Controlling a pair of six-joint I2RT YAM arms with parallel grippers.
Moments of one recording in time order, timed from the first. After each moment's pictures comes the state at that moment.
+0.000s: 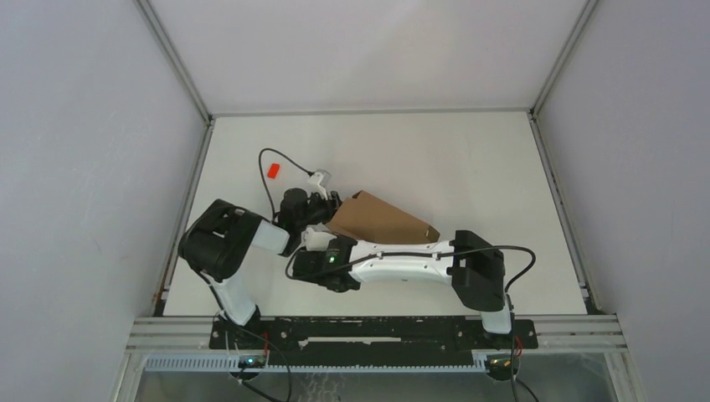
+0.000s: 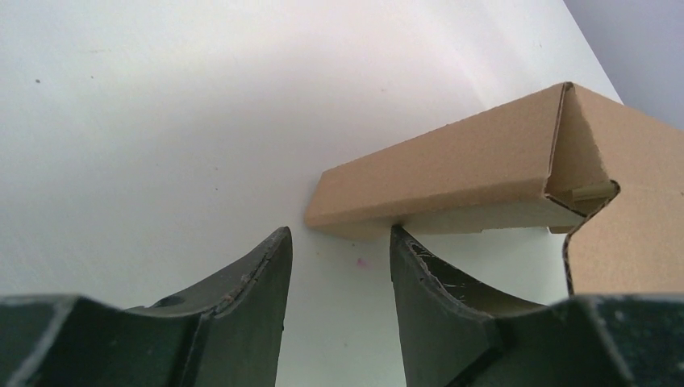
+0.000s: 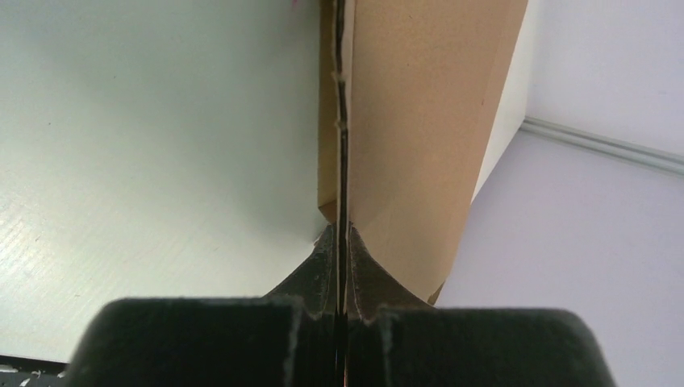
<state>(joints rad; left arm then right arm) -0.45 1.77 0.53 0.92 0.43 -0.44 1.37 1.94 1.57 -1.16 0.87 0.15</state>
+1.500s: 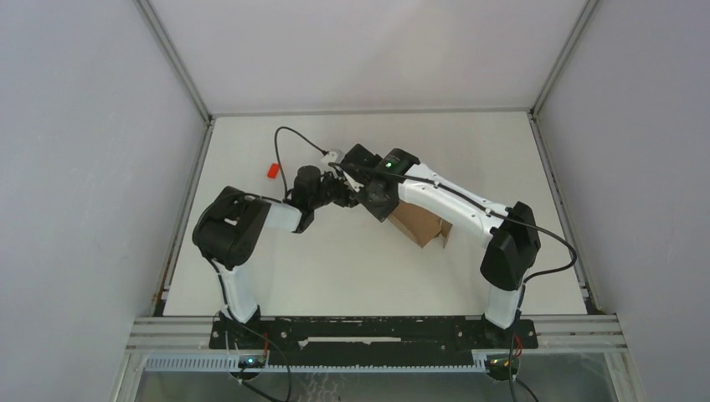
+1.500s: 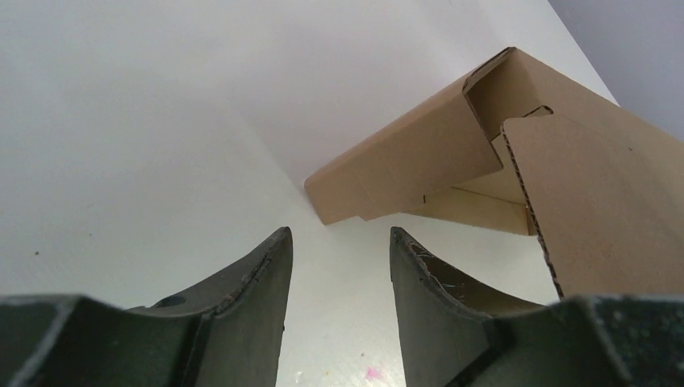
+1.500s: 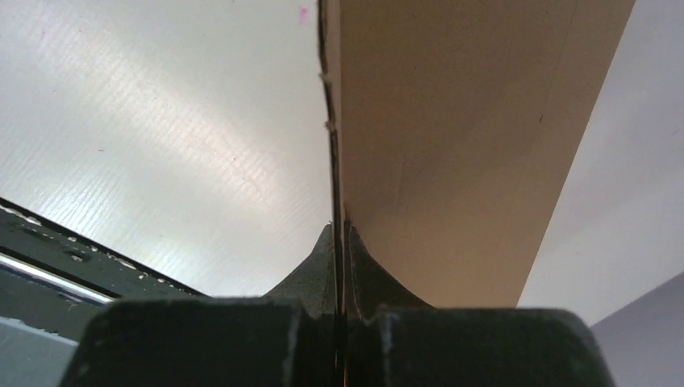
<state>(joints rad) -0.46 1.89 0.81 0.78 0.44 -0.39 0.89 1.82 1.73 -1.18 0.19 0.02</state>
